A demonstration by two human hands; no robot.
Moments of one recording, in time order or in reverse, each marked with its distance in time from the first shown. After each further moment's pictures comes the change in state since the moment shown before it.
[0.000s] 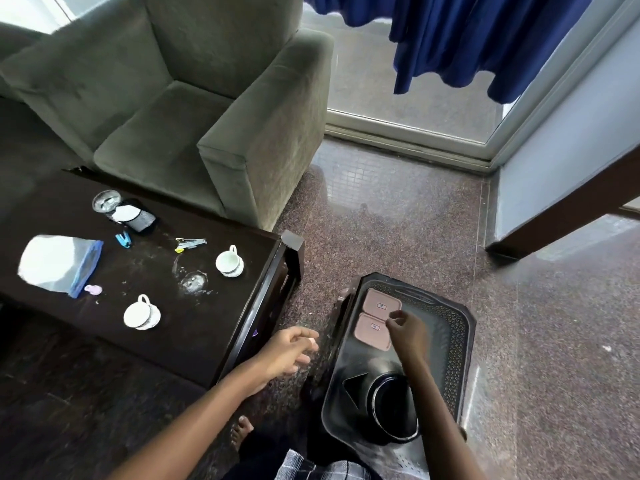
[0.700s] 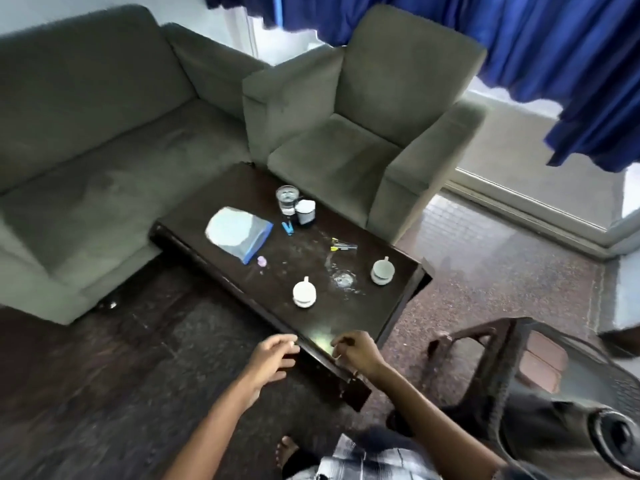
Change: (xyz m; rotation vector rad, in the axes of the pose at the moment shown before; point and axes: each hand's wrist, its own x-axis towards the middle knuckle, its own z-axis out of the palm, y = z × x) left_hand -0.155 -0.259 -0.278 -0.453 0.369 0.051; right_hand -0.274 -0.151 0.314 -0.172 -0.659 -0.420
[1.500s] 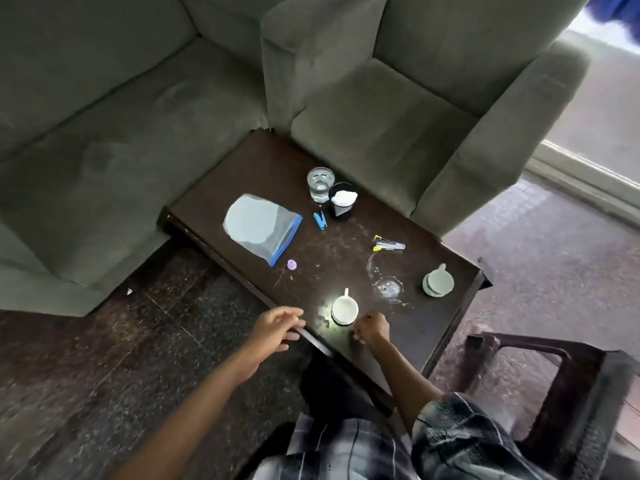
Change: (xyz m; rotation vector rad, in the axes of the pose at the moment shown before) left_hand 0.141 0.086 -0.115 0.035 0.000 -0.054; right_hand 0.222 -0.013 0.070 0.115 0.184 0.459
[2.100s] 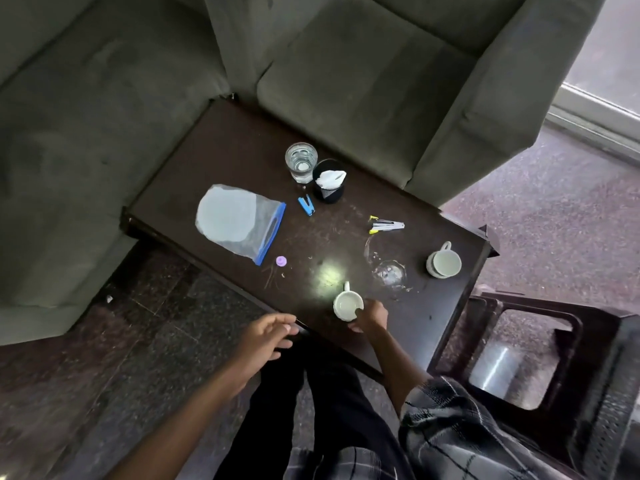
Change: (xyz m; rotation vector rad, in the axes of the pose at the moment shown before) left_hand 0.057 0.013 -0.021 0.153 -0.097 -0.074; right_hand 0.039 -0.017 0.016 0.025 0.031 0.145
